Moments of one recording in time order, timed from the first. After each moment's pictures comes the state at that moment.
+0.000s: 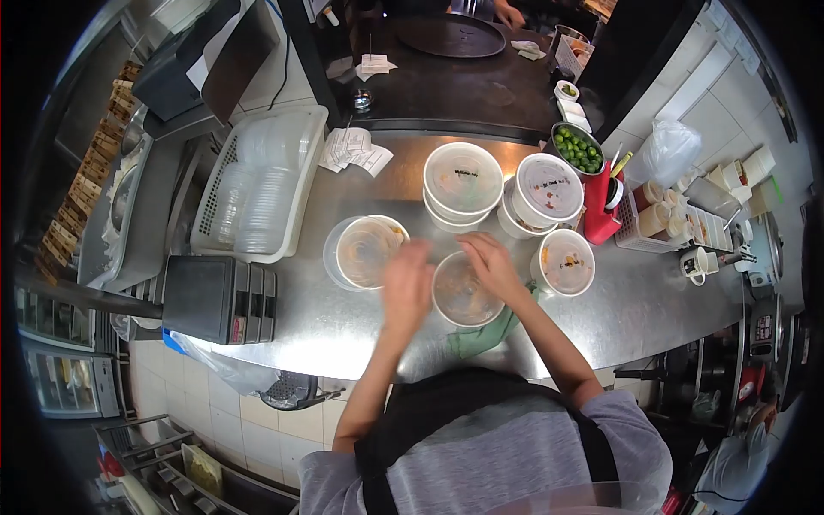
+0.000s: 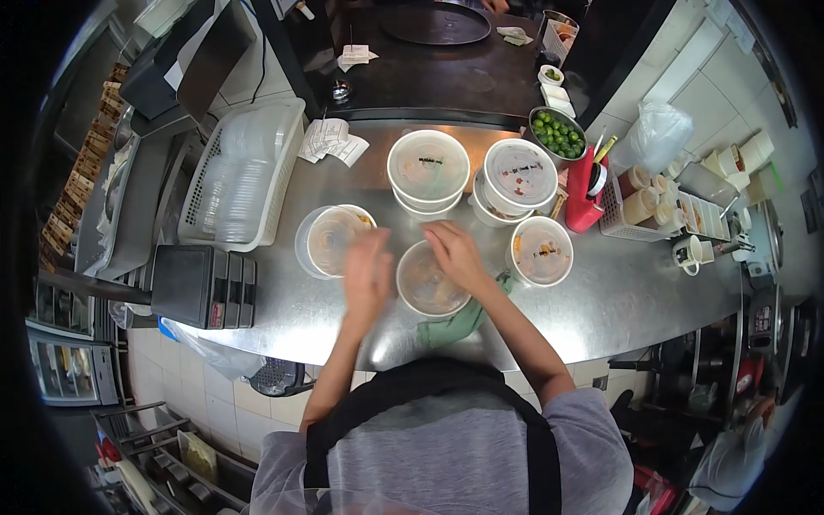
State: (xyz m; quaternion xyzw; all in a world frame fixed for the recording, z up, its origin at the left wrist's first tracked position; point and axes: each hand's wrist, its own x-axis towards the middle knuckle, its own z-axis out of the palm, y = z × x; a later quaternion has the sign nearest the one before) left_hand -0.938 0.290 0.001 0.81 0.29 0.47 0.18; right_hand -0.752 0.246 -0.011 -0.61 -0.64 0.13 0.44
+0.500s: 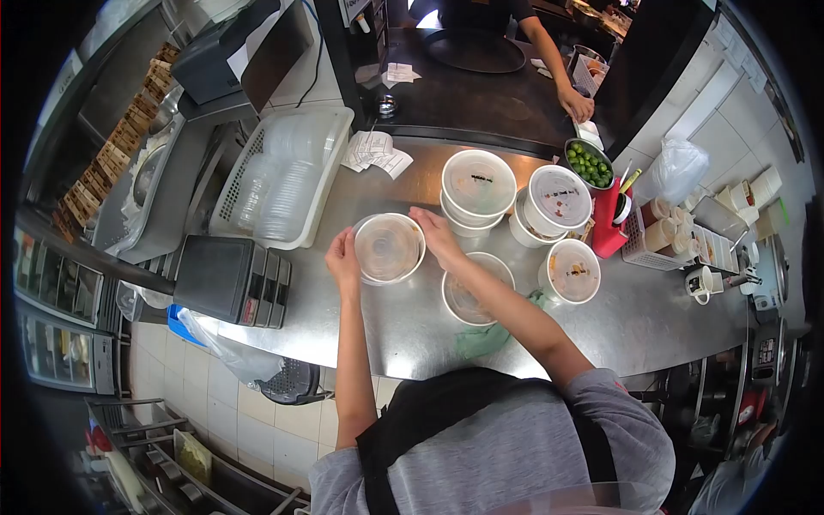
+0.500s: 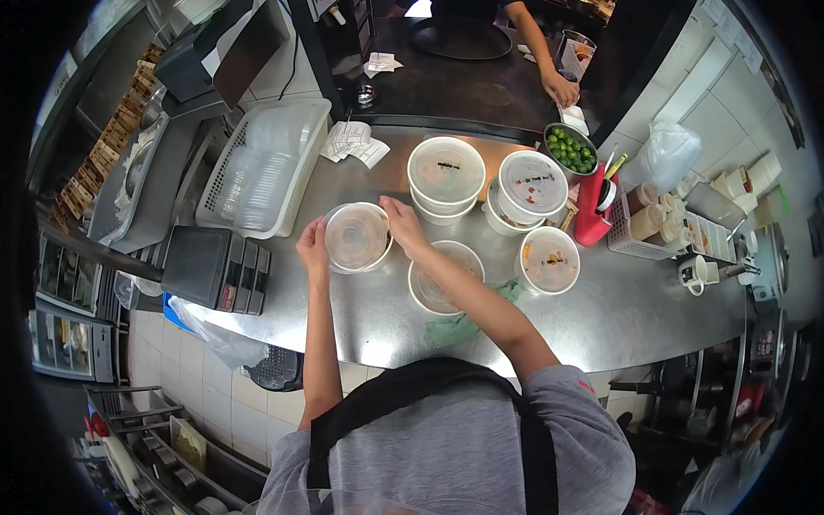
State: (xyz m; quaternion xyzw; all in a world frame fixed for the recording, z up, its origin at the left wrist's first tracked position) left_hand -1.010 0.385 -0.082 0.47 0.51 0.58 0.43; right_hand -0.825 0.349 -0.053 -0.58 -0.39 0.48 0.53
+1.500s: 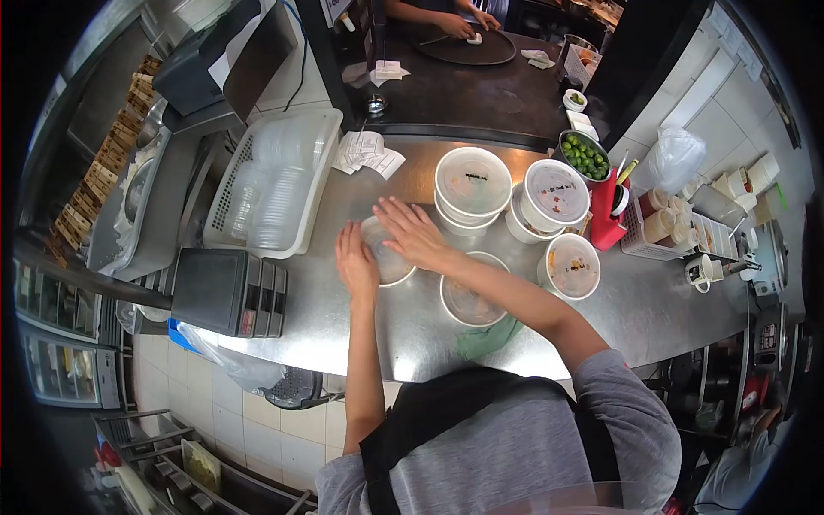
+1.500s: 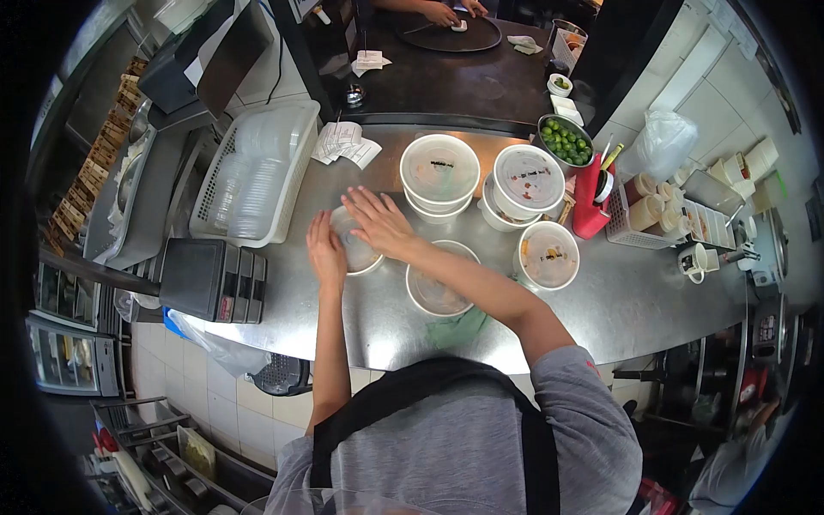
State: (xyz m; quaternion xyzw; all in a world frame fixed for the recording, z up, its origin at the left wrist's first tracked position) left_hand -0.986 0.366 -0.060 0.74 0.53 0.41 0.03; right_hand -0.833 0.353 -0.043 -0.53 -0.82 -0.03 0.22
